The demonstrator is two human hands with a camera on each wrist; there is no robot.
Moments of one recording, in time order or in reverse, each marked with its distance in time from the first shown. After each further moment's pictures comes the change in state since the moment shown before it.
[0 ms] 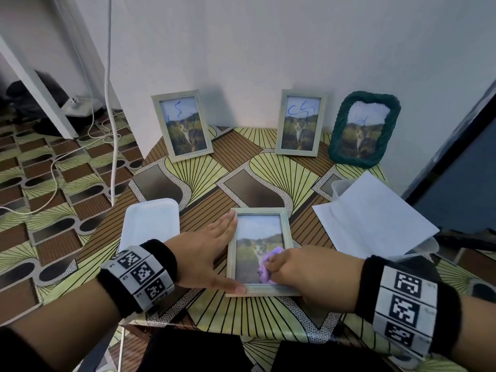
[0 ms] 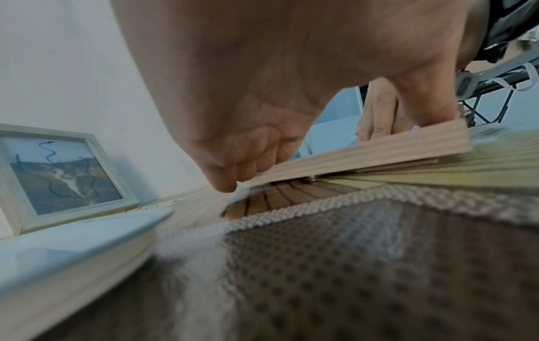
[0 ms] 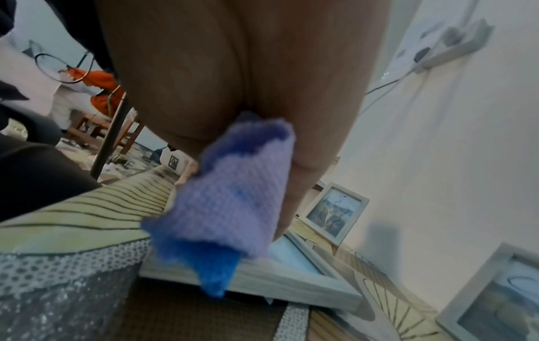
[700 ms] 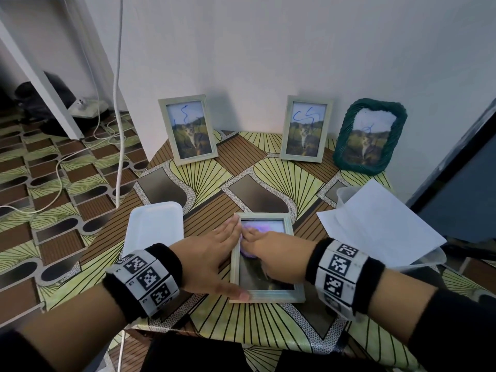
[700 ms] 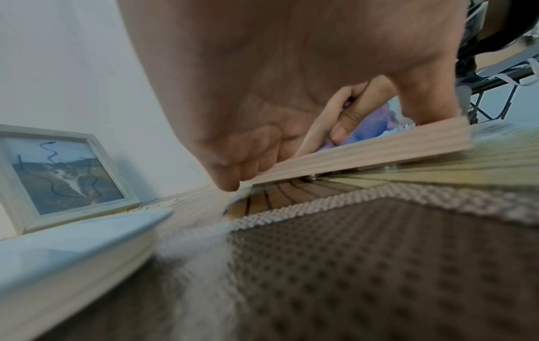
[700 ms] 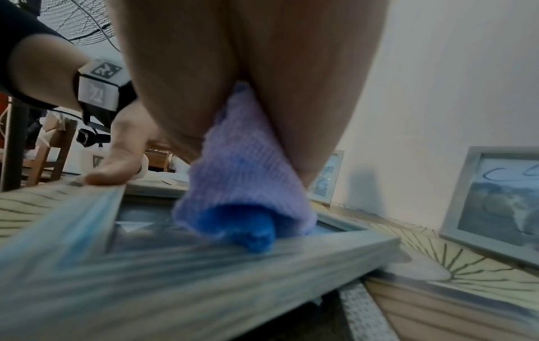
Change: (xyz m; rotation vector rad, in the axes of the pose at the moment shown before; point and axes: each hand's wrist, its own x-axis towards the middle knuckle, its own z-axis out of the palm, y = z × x) left_hand 0.001 0.003 -0.002 0.007 -0.007 -0.009; right_hand 0.066 -0.001 -0.027 0.094 -0.106 0.202
